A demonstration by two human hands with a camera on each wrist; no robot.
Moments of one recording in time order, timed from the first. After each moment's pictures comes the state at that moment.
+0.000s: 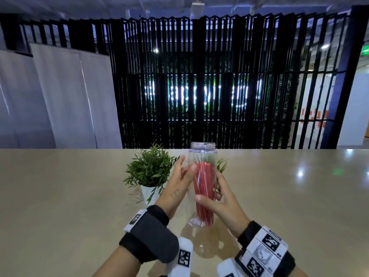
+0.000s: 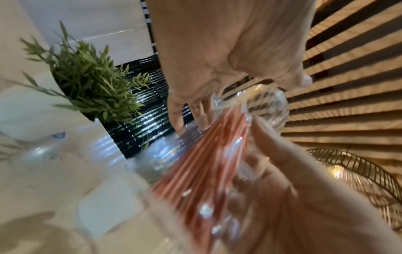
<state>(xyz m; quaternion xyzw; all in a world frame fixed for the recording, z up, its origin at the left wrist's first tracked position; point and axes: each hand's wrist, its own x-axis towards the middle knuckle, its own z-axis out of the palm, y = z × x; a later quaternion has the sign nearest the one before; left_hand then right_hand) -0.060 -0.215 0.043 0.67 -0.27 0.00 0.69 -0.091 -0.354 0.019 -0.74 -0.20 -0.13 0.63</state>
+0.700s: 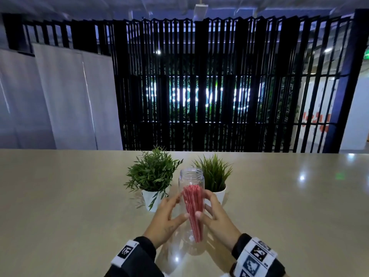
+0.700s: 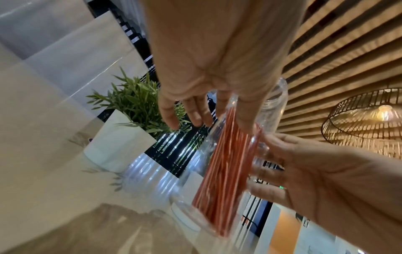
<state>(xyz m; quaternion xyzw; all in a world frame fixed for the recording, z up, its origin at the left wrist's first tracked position) -0.035 -0.172 -0.026 0.81 -0.23 0.05 0.53 -0.046 -0.340 -0.029 -0.77 -0.18 -0.05 0.61</state>
